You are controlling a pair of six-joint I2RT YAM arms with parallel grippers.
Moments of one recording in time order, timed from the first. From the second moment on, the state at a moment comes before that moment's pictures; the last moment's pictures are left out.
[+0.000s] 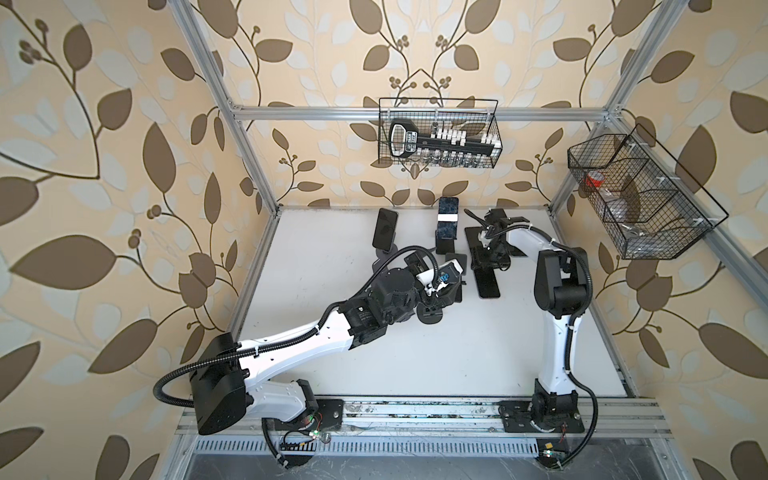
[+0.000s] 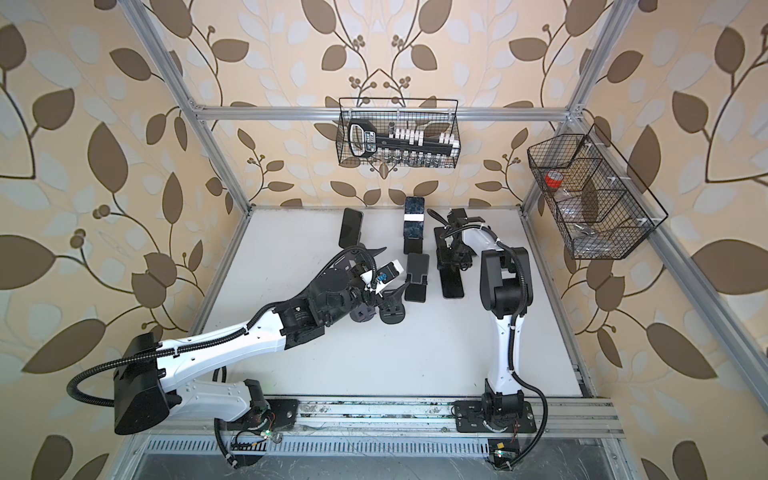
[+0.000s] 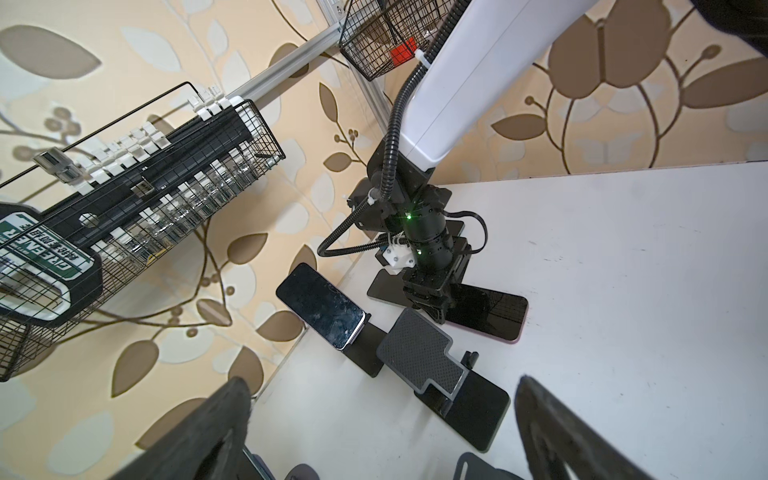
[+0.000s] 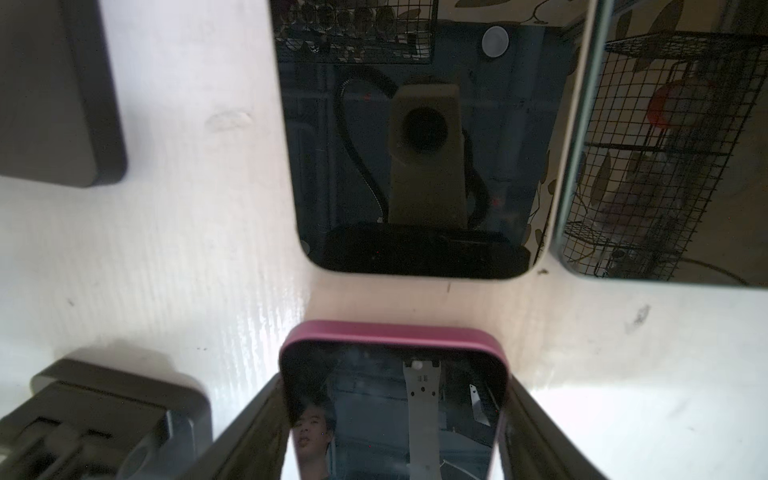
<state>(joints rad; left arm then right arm) -0.98 1.29 0.94 0.21 -0.19 0.48 0.08 2.22 1.75 -0.93 -0.05 0.07</state>
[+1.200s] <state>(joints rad) -0.98 1.28 0.94 0.20 -0.19 0.50 0.08 2.17 1.74 -0.94 -0.04 0.09</state>
